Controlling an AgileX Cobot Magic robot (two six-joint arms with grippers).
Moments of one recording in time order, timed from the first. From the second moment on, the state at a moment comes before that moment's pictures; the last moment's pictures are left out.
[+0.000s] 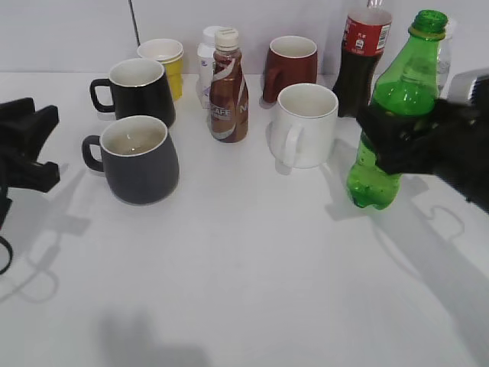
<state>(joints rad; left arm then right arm) -0.38 1.36 -0.27 -0.08 -0.92 0.17 0.32 1.60 -0.36 -0.11 -1.11 0.08</state>
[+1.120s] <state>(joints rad) -0.36 0.32 -0.53 -0.11 0.65 0.17 0.32 0.35 -0.56 -0.22 0.46 0.17</state>
